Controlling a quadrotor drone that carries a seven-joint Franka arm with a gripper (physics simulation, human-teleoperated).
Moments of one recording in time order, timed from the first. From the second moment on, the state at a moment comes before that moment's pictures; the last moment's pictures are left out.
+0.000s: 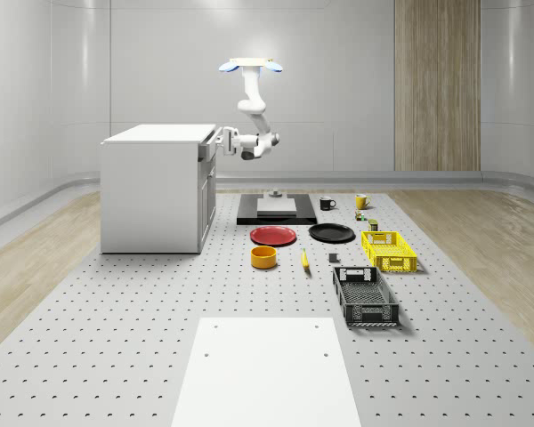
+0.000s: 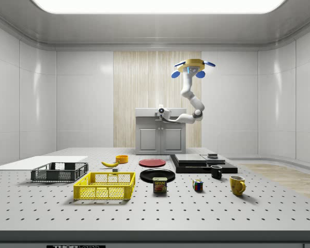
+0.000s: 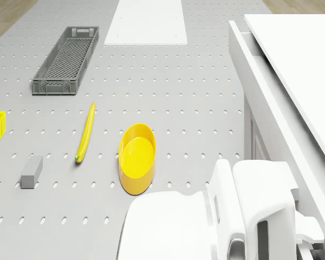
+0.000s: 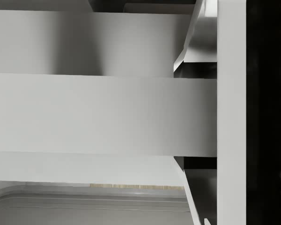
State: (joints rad) arm 0.65 -0.73 -0.43 -2.57 1.39 1.96 0.44
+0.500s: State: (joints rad) arm 0.59 -0.77 -0.53 -2.58 1.26 1.86 0.48
